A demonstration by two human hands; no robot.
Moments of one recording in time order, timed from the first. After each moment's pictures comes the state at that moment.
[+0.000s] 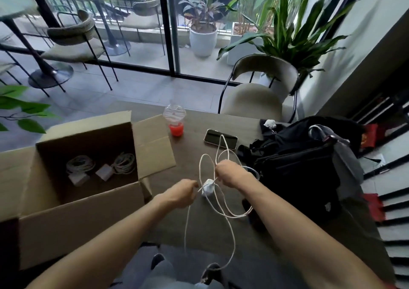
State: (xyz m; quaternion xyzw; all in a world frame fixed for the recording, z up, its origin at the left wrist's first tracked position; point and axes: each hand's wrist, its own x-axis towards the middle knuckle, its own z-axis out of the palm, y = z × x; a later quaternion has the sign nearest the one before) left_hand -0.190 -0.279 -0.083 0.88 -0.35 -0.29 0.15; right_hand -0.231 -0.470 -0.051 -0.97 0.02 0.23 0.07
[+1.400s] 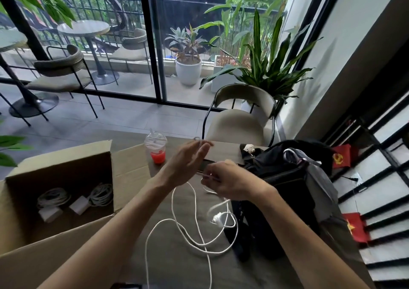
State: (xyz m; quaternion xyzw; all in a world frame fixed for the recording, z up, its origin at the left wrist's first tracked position) left_hand -0.163 -0.368 0.076 0.75 -0.47 -0.01 0.47; right_hand -0.279 -0.505 0.098 -0.96 -0.05 0.02 0.27
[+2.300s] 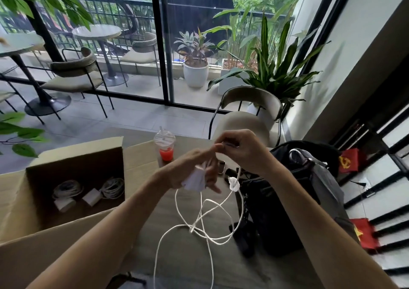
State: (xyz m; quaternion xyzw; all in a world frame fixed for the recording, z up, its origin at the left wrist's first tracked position) left_hand -0.182 -0.344 0.089 0.43 -0.40 -0.54 0.61; right_hand -0.276 -0.510 0.146 -0.89 -0.07 -0.15 0.42
